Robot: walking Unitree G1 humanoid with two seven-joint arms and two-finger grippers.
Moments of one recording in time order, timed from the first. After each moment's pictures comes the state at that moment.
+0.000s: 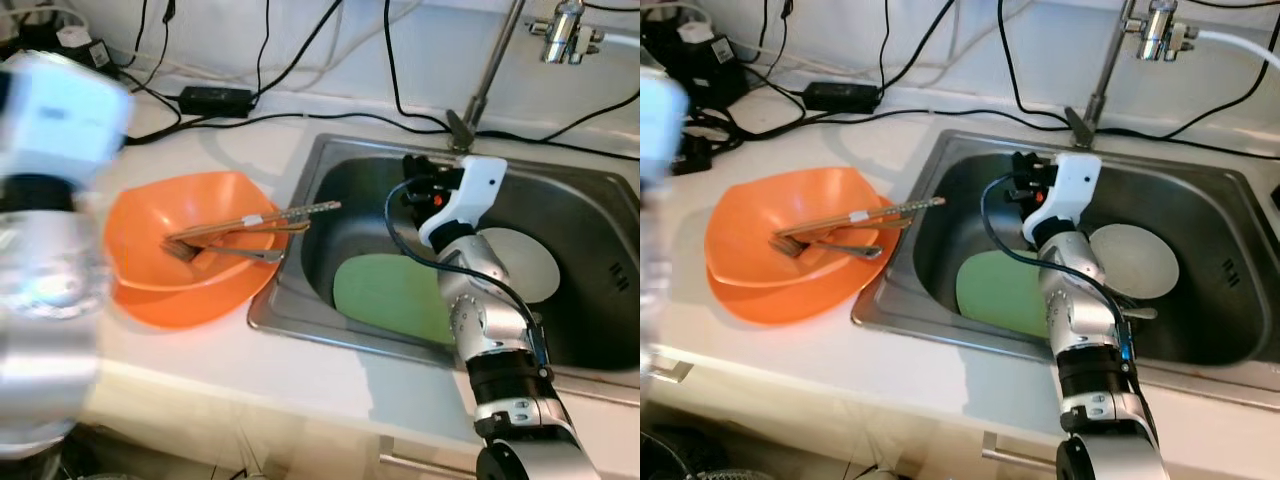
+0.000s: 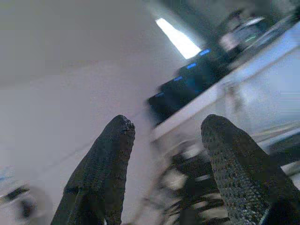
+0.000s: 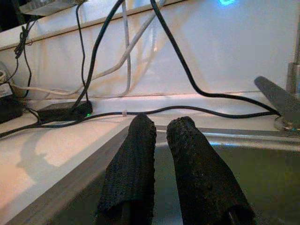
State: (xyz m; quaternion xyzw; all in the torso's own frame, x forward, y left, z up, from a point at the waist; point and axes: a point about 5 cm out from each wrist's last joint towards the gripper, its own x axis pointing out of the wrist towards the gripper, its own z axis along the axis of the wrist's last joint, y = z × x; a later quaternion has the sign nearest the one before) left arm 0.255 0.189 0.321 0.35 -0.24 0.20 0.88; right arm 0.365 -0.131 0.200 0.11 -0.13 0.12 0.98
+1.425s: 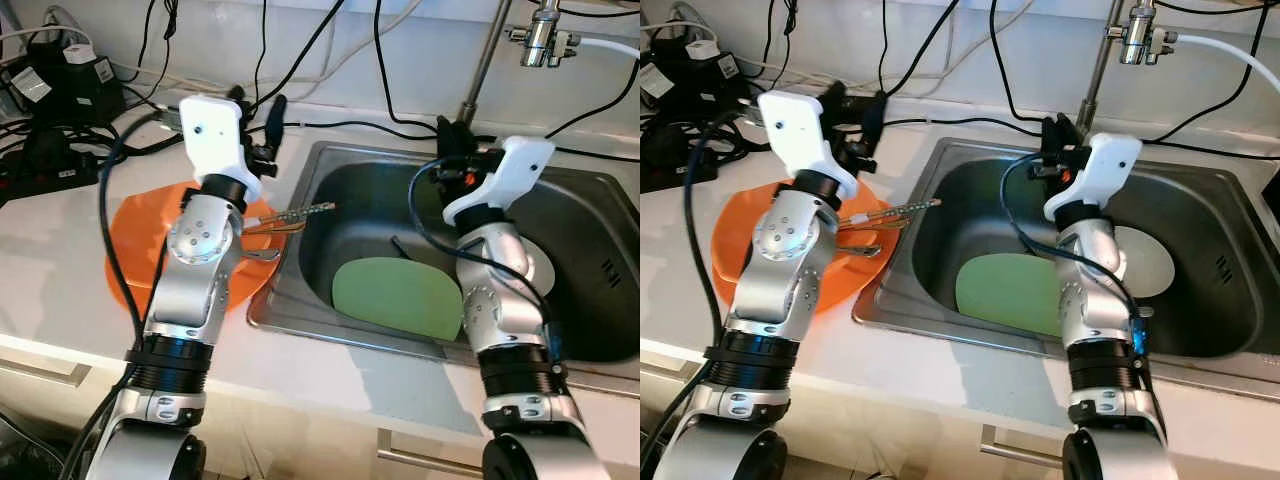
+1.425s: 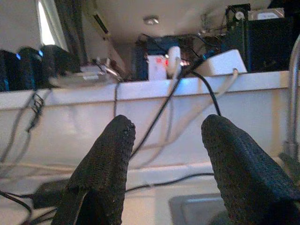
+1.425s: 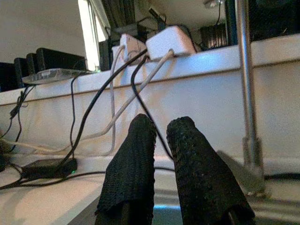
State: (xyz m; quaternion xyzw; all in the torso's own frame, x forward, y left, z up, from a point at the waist) left arm 0.348 0.123 0.268 0.01 -0.26 -0.09 0.96; right arm 0.360 -0.152 0.231 0.09 -0.24 0.08 0.96
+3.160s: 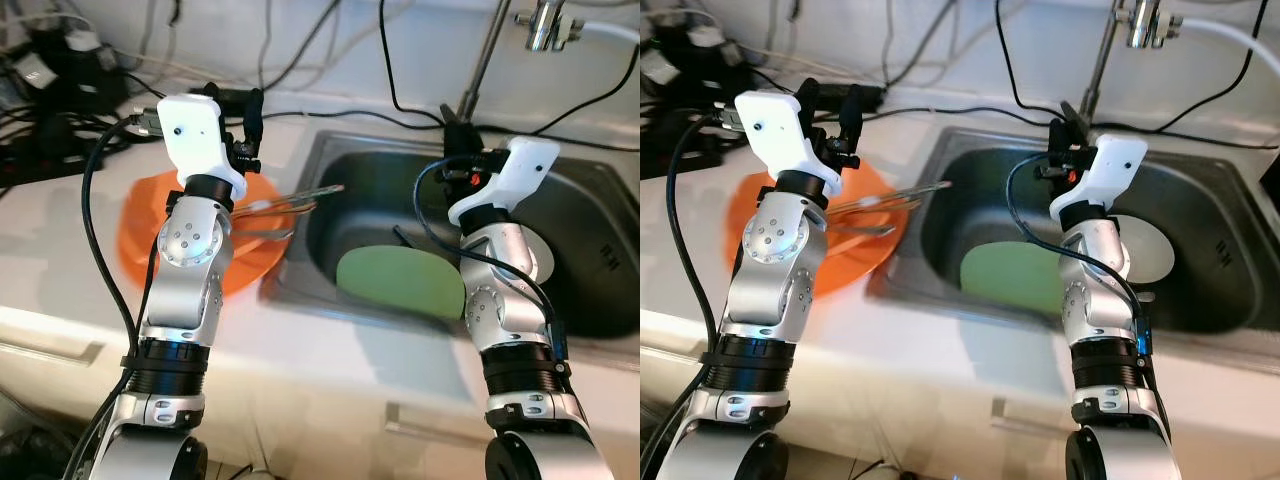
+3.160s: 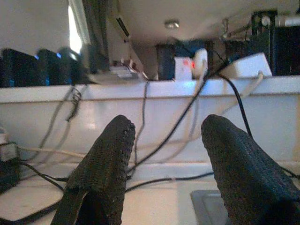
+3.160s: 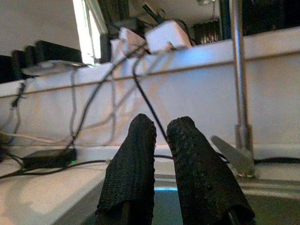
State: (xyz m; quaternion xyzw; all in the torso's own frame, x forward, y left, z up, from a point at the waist) left arm 0.347 0.137 0.268 0.00 -0.26 -0.04 0.96; right arm 0.362 -0.153 0.224 0.09 -0.23 0.08 0.97
